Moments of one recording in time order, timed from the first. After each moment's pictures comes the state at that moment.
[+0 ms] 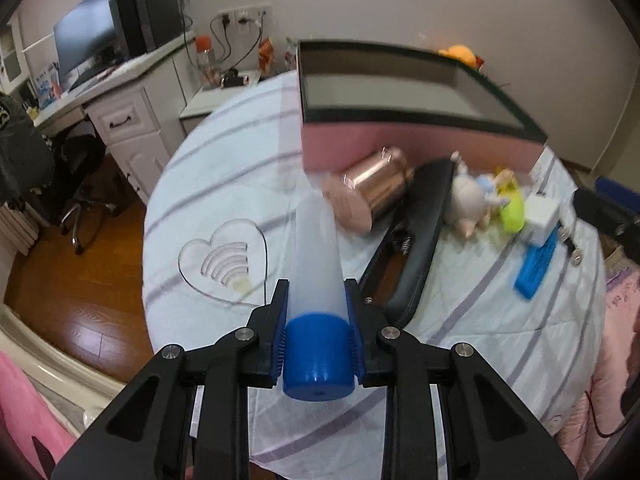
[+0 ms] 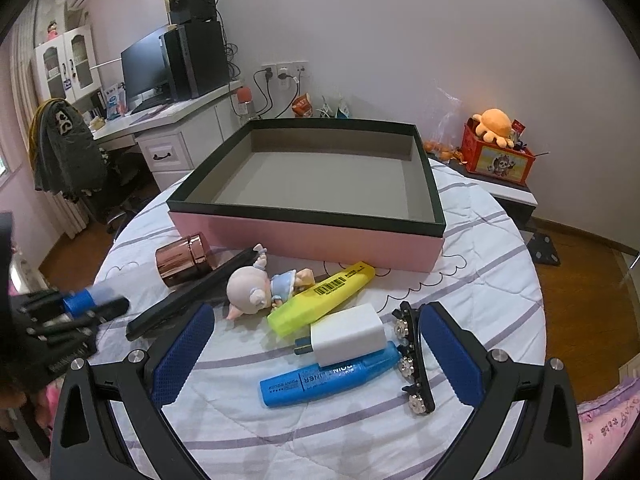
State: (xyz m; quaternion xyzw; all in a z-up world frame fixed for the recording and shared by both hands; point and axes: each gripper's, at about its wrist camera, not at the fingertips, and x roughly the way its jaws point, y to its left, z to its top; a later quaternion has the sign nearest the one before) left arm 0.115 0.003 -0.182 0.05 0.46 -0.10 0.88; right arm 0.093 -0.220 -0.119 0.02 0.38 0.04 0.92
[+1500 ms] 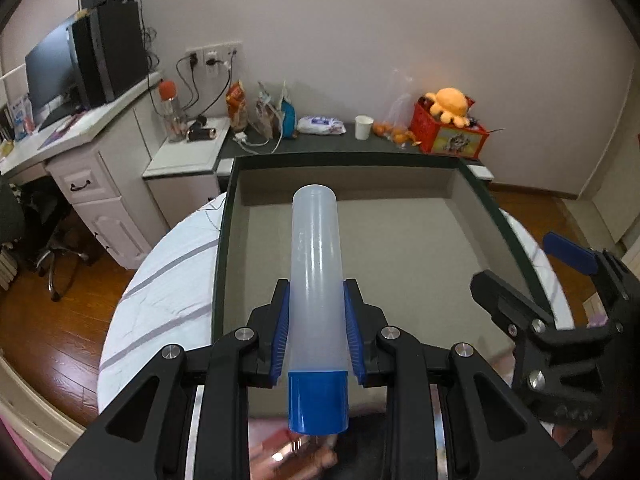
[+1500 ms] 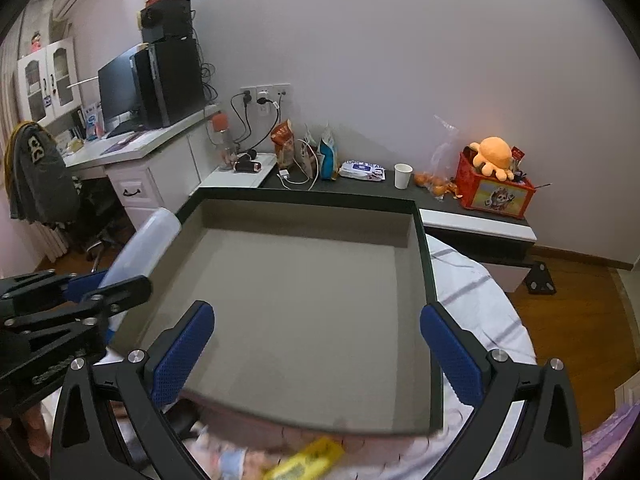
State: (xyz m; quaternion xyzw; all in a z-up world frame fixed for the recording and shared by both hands) left arm 0.283 -0.077 -0.123 0.03 0.42 -0.13 0.90; right arm 0.233 -0.235 -0.105 0.02 0.36 0.02 0.93
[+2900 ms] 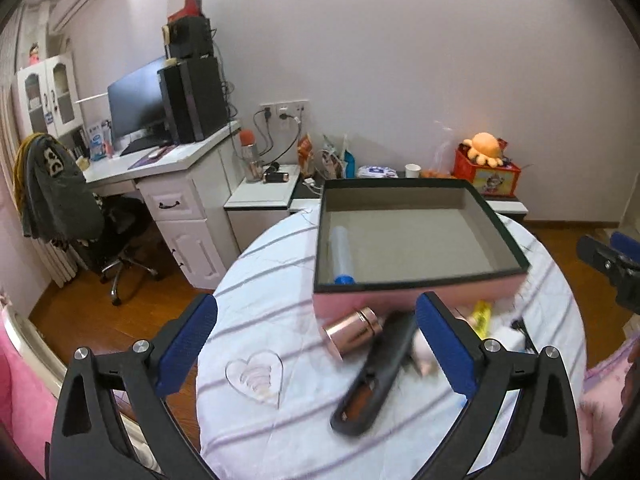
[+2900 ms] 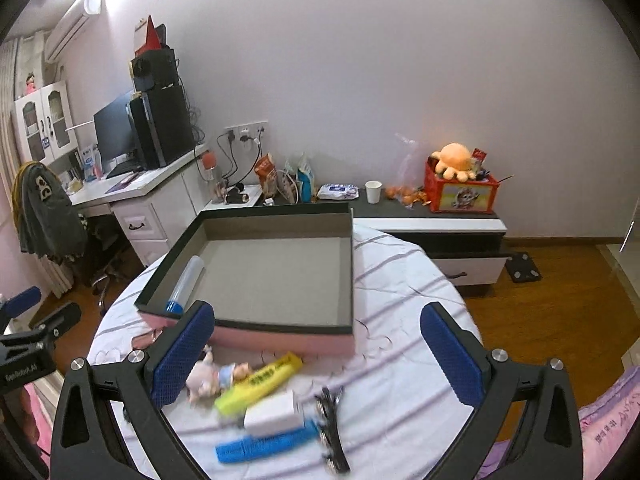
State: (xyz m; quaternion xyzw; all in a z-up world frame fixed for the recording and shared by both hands) left arm 0.102 -0.018 -0.068 0.05 0.31 -0.04 0.95; right arm 0.100 -0.285 -0.058 0.06 0.30 -0.01 0.95
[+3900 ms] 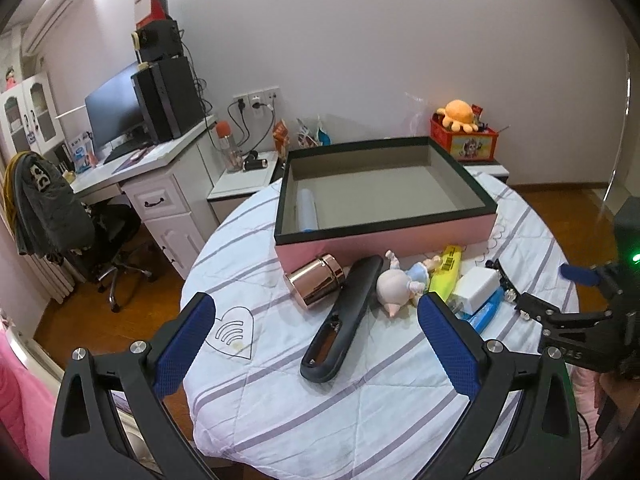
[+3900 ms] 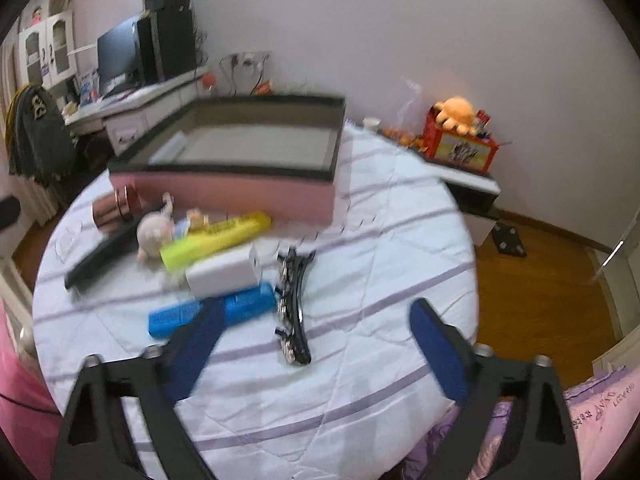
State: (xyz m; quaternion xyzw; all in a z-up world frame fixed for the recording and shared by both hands) left arm 0.066 -0.054 -0.093 0.10 0.33 -0.06 0.94; right arm 0.064 -0.292 -0.153 -0.01 0.41 0.00 0.91
